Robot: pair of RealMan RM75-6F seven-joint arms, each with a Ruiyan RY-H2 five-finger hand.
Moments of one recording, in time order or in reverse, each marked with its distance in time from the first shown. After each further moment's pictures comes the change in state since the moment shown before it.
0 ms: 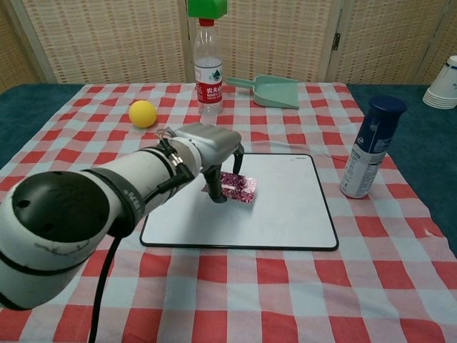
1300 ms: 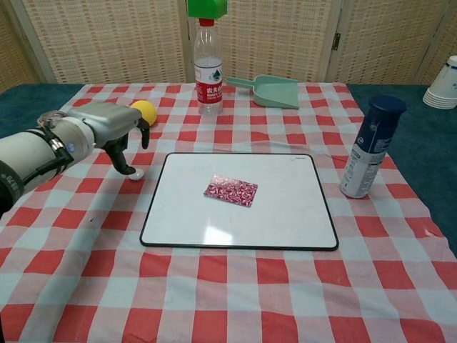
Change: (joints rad) left arm 0.187 0.246 0.145 0.005 0.139 0.017 -0.219; right arm 0.007 -0.016 -0.003 -0.007 0.008 -0.018 -0.050
